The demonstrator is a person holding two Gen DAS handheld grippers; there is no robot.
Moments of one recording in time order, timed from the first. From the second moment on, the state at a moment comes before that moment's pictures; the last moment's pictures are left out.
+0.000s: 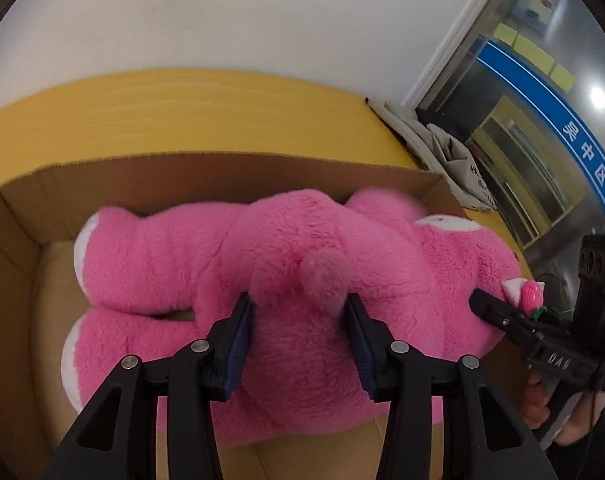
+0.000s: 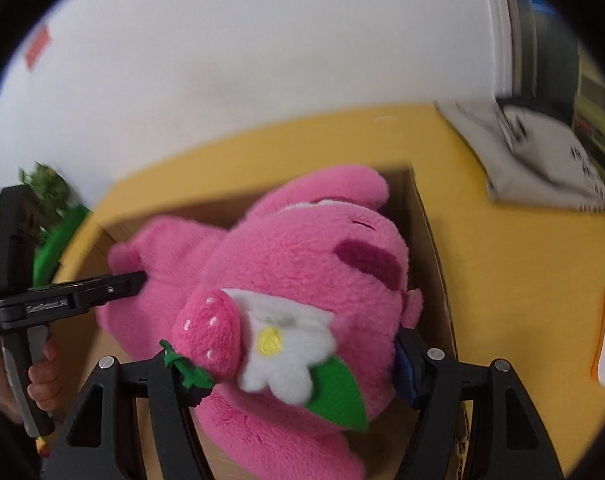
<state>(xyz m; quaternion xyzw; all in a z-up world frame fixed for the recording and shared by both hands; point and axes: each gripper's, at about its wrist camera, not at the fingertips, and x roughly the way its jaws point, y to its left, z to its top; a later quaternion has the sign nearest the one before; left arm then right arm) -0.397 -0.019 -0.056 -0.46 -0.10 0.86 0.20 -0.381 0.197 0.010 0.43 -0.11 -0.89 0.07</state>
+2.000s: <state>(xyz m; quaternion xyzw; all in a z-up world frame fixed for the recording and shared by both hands) 0.021 -0.038 0.052 -0.31 -0.03 0.95 0.06 -0.022 0.114 0.109 0.30 0.06 -0.95 0.05</state>
